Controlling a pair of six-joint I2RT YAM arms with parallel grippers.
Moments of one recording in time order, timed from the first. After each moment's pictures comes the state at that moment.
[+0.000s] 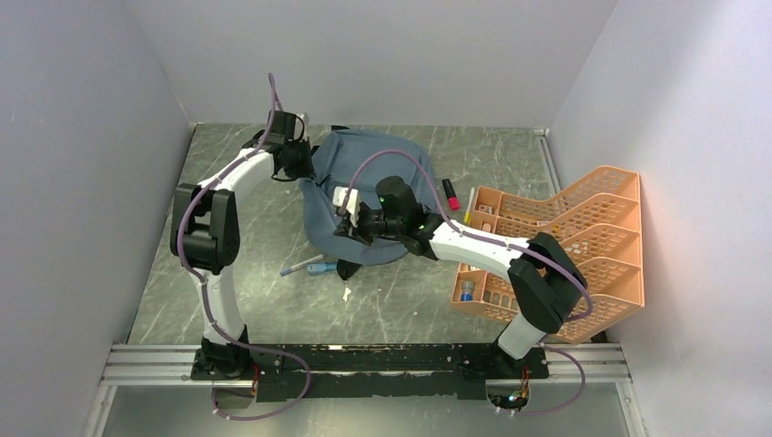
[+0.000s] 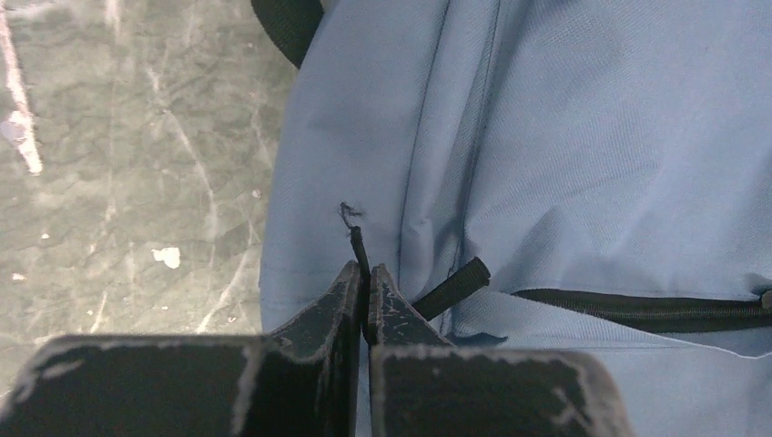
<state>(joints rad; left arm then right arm) -0.21 1.98 1.52 -0.38 0.13 -0.29 0.83 1.63 1.03 0.18 -0.53 -0.41</state>
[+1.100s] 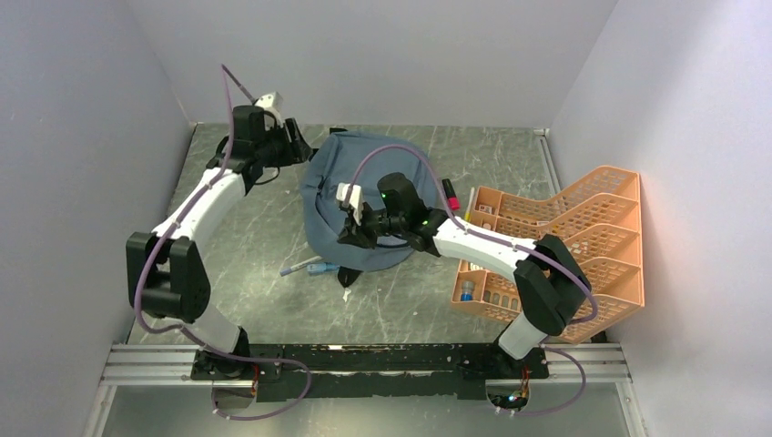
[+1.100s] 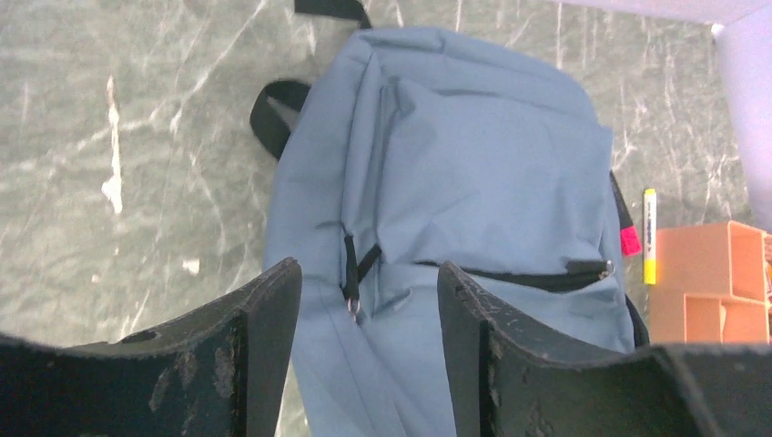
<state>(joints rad) -0.18 1.64 1.35 -0.21 0.18 -0.34 0.80 1.60 1.05 0.11 -0.58 -0.28</state>
